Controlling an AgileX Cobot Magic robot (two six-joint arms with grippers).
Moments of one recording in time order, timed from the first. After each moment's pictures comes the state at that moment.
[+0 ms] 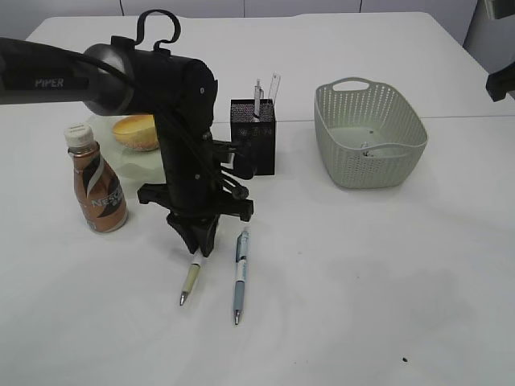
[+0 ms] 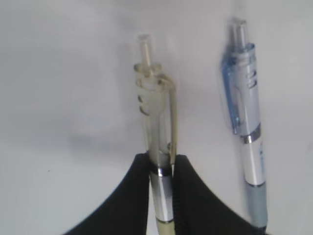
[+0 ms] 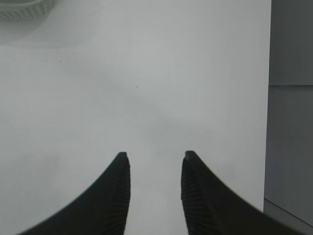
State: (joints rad) left arm -0.56 2.30 -1.78 -0.08 1.19 -0.26; right arm 0.08 1.69 -1.51 -0.37 1.23 0.14
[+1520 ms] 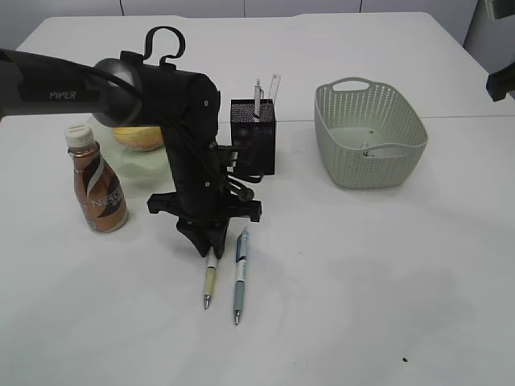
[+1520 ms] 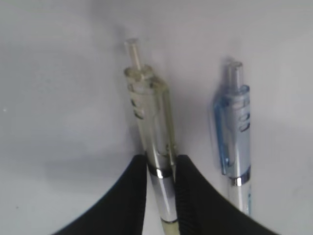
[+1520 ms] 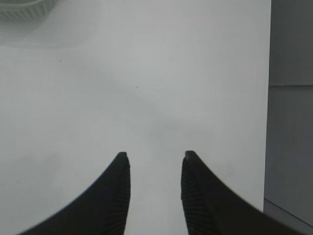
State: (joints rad) left arm -0.56 2.34 -1.78 -0.11 1.09 -0.33; right arm 0.08 1.69 -1.51 -0.37 1.23 0.14
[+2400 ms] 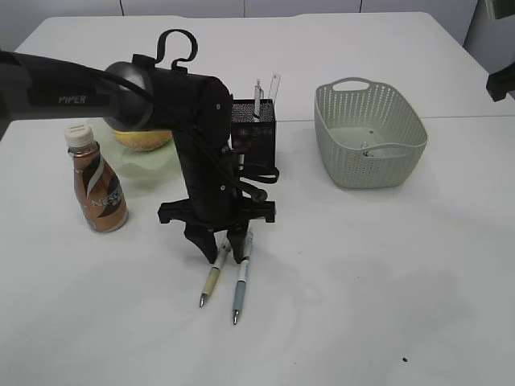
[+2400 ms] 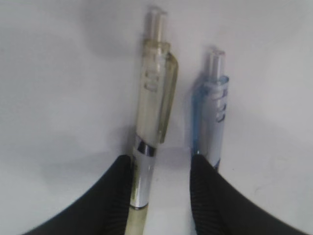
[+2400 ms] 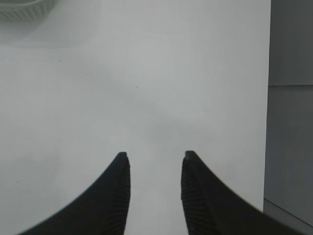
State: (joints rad) left arm -0.59 2.34 -1.78 -0.14 1.09 -0.46; right arm 0.08 1.69 -1.51 -0.37 1.23 0.14
